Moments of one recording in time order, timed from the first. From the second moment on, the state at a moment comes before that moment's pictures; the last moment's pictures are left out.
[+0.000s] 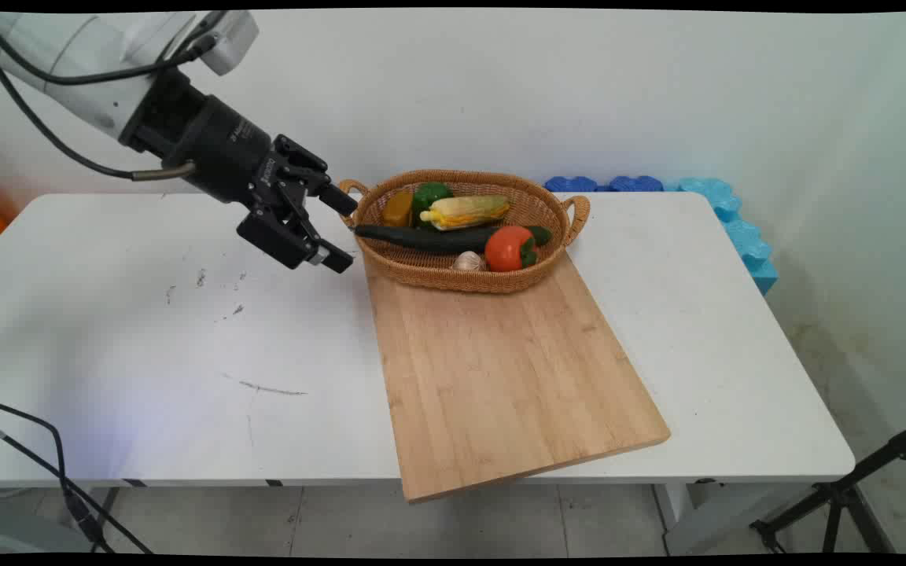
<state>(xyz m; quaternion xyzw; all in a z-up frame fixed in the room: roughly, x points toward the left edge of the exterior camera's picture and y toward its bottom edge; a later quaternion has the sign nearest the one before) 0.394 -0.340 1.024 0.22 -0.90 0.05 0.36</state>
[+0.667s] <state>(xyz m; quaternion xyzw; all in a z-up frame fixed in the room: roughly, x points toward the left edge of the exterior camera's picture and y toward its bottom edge) 0.380 -0.358 1.030 0.23 -0.90 0.05 0.36</state>
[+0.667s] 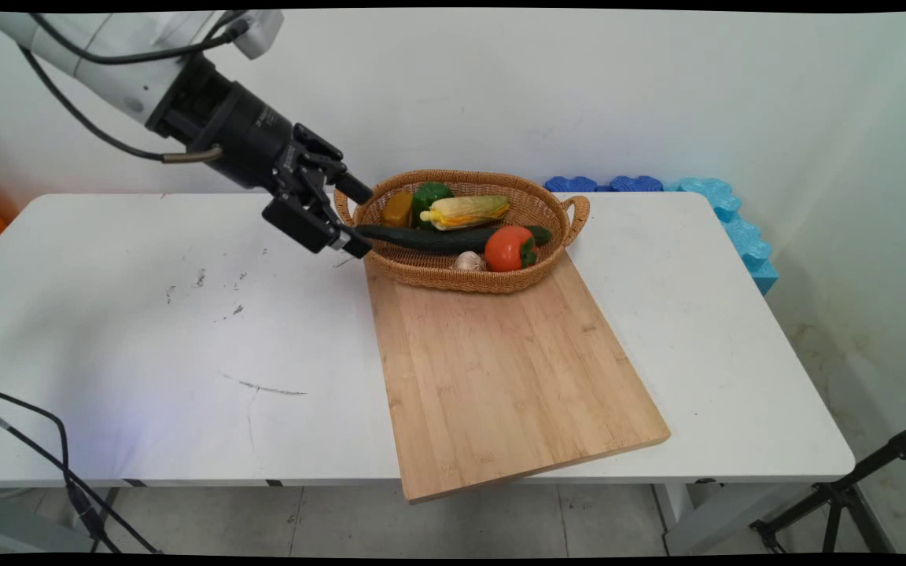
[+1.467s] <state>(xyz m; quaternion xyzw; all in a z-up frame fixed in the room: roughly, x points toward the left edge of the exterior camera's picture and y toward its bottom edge) 0.375 -0.431 1.030 0.25 -0.91 0.09 0.33</state>
